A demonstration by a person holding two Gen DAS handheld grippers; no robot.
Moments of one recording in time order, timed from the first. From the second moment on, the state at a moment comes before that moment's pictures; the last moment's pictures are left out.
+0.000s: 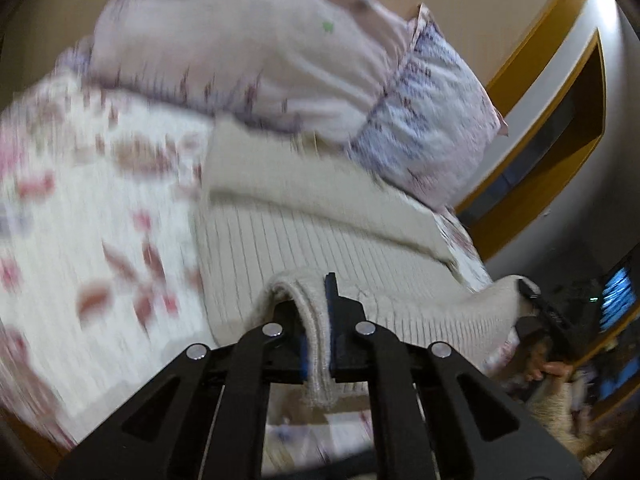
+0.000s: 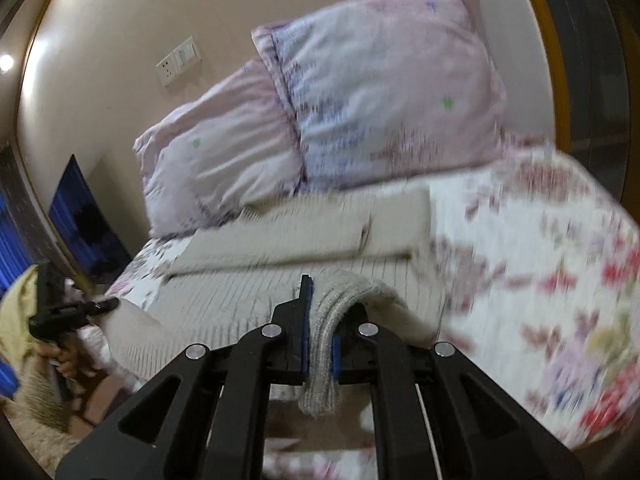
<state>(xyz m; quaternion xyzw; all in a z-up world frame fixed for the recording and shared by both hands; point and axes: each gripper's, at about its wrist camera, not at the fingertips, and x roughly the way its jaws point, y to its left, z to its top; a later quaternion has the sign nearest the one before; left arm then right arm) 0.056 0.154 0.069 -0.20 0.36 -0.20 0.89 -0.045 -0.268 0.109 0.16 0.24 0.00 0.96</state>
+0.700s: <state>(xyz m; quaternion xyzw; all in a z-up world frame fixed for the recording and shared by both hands) 0.273 0.136 0.049 -0.23 0.39 -0.16 0.88 0.135 -0.341 0.053 0.25 0.30 -0.07 0.92</state>
